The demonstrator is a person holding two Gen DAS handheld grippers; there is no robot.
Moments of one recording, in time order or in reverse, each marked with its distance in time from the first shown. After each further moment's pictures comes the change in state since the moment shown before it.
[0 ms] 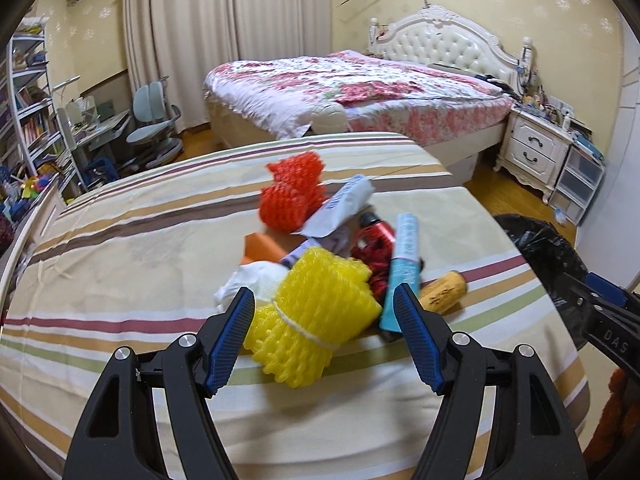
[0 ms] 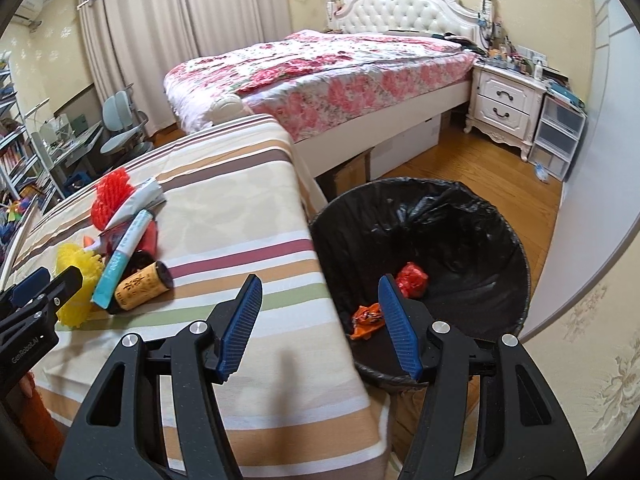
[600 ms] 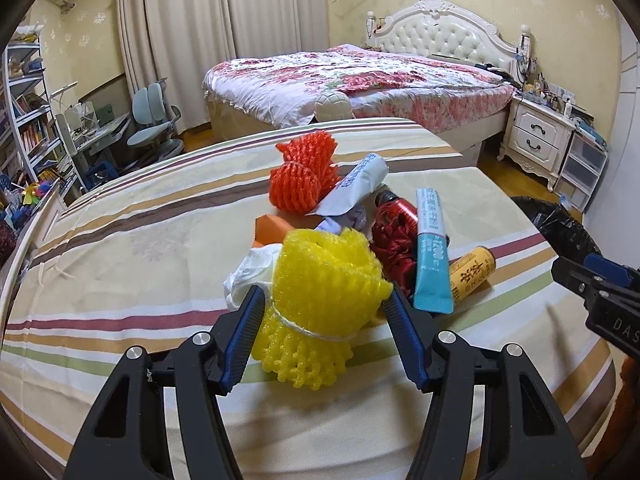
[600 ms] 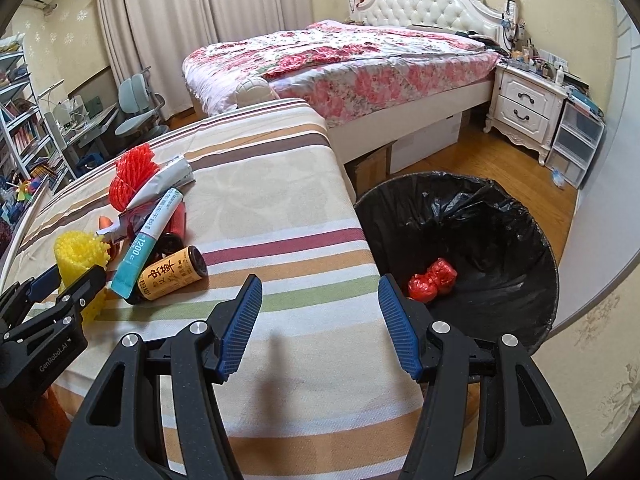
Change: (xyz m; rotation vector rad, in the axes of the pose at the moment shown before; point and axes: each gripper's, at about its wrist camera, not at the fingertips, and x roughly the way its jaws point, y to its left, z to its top) left arm 0.014 0.010 -0.014 0.039 0.013 0.016; right arm 0.008 0.029 -0.004 -0.041 0.035 0.038
